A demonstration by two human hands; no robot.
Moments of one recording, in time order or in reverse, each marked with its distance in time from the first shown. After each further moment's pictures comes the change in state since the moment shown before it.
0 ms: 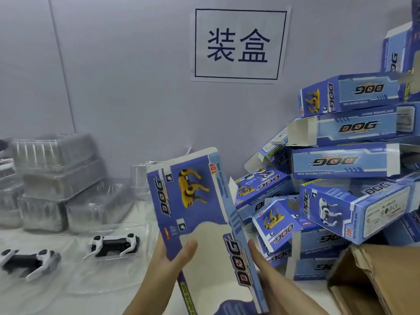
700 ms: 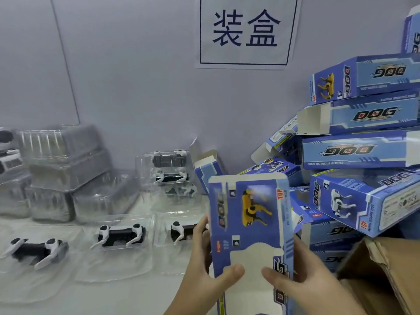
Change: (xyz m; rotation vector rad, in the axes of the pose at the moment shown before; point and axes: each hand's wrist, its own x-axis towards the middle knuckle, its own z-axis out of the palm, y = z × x) left_hand -0.015 -0.036 0.027 0.204 -0.234 0.057; right_hand -0.011 -0.004 -0.041 -0.341 0.140 -0.259
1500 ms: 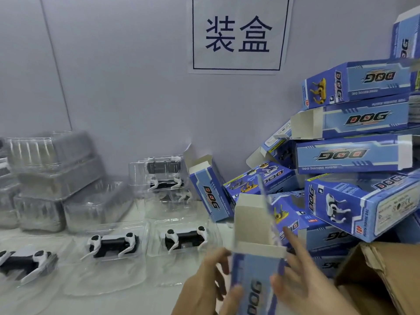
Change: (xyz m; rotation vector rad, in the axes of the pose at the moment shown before) left_hand -0.016 0.003 0.007 0.572 0.001 0.295; right_hand -0.014 -0.004 0.007 -0.088 0.099 -0.028
